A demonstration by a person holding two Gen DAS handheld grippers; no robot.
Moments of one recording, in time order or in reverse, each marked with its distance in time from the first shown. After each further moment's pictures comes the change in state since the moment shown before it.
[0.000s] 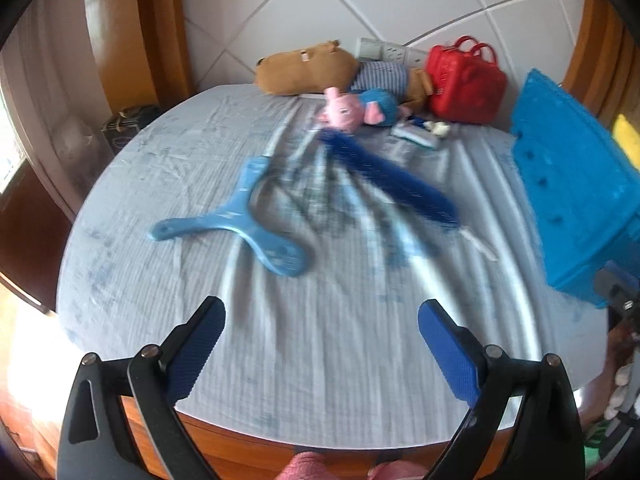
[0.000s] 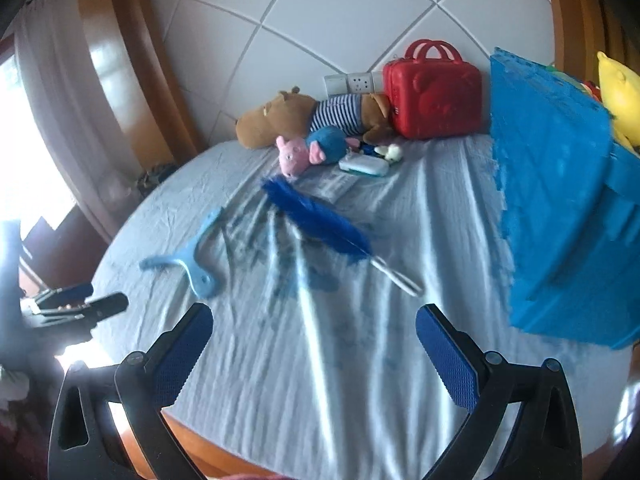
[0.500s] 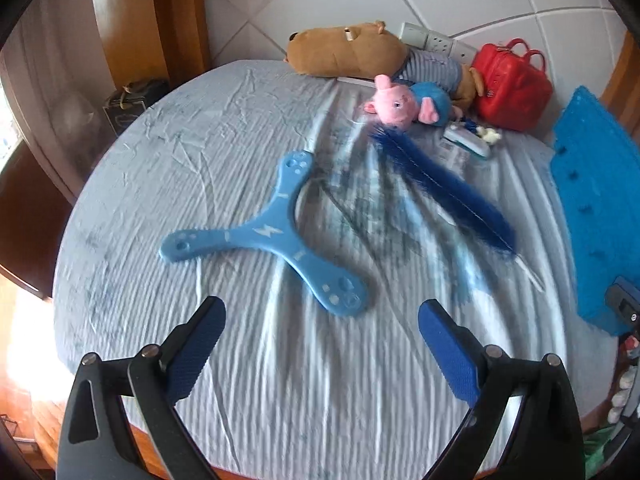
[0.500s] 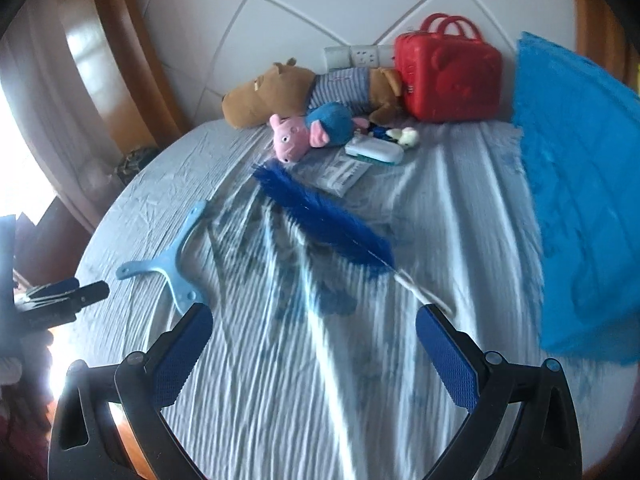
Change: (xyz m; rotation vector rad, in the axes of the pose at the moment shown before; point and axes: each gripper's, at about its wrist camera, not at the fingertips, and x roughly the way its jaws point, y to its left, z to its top) left arm 0.077 0.057 0.057 -0.065 0.071 0.029; right arm 0.099 0.020 0.048 -0.019 0.111 -0.029
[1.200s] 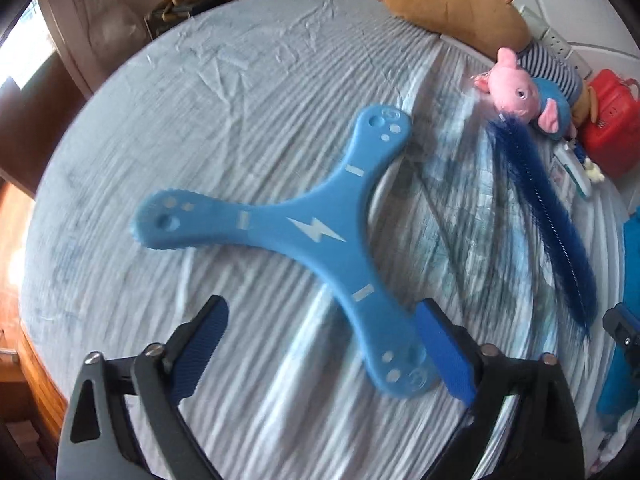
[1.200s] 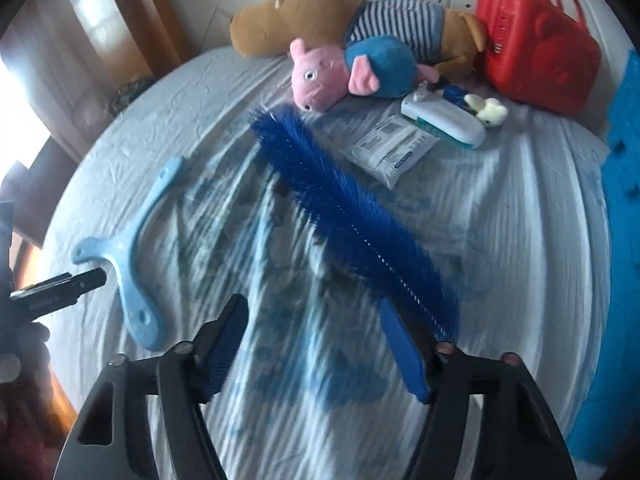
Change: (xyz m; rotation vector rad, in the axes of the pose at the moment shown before) left arm 0.143 0.040 0.023 -0.284 0.207 0.102; right arm 0.165 0.015 0.058 -0.139 0.243 0.028
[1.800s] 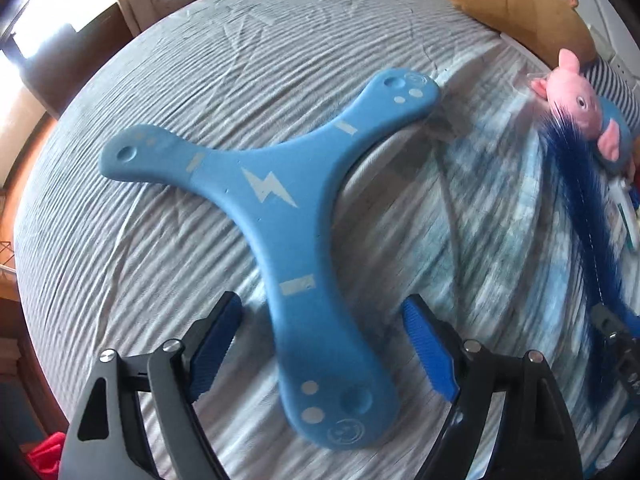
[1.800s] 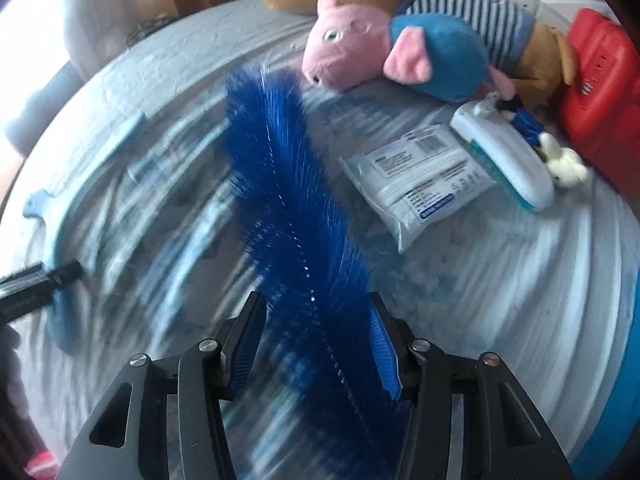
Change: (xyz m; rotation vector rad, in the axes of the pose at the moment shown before) left arm 0.034 -0.051 -0.016 -0.218 -0.026 0.147; right arm 0.099 -0.021 0.047 -0.270 0.086 -0.001
